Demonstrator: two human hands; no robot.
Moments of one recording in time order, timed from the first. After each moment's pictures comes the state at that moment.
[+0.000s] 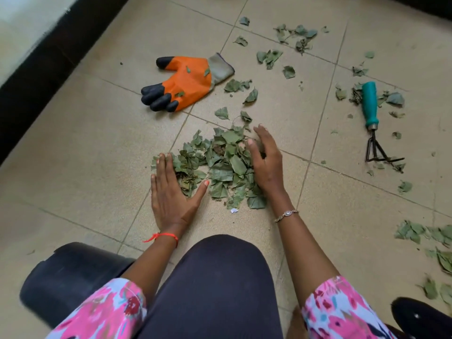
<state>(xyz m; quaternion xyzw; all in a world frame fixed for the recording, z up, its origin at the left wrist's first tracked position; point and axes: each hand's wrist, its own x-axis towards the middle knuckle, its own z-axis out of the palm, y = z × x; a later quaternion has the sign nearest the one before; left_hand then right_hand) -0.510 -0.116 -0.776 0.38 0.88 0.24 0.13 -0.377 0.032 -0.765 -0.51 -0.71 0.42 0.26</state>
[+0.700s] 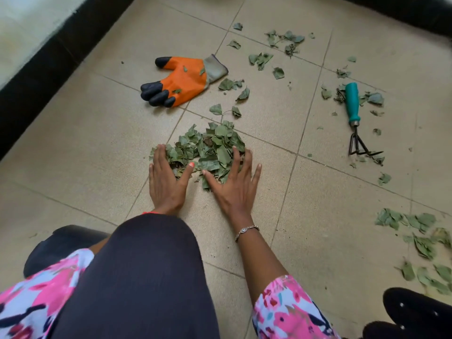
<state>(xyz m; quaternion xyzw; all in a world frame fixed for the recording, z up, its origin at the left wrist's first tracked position) -0.514 -0.114 -0.772 0.36 0.86 0.32 0.18 -0.385 -0.054 -0.779 -0.57 -0.80 0.17 0.10</state>
